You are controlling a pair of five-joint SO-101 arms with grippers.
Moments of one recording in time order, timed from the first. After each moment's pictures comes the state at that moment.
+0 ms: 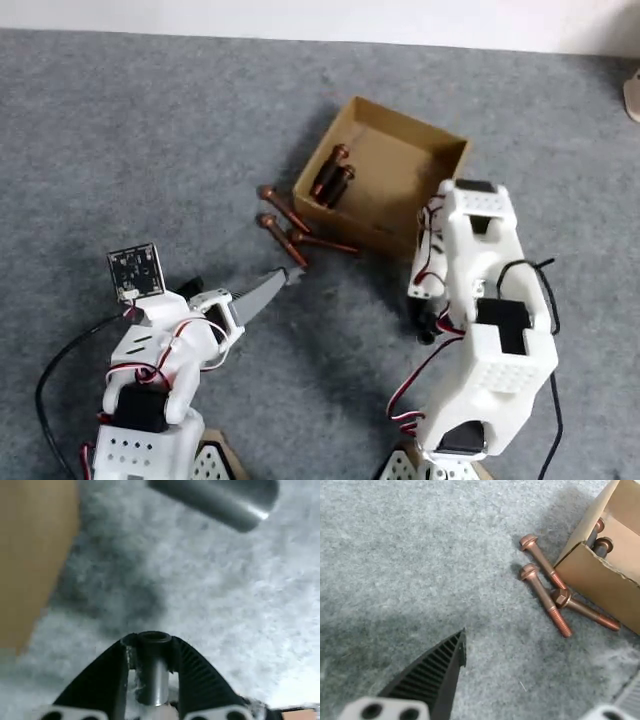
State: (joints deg) left arm 1.5 -103.5 96.0 53.3 25.7; right arm -0.8 17.0 15.2 86.2 -7.4
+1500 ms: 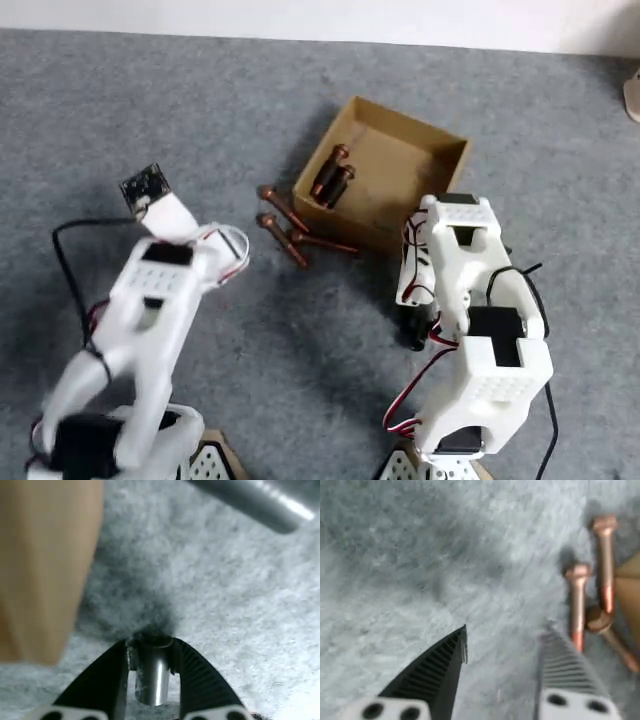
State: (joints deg) left arm 1.5 -20.2 50.0 45.1 47.7; right arm -4.4 14.6 21.2 79.9 -8.8
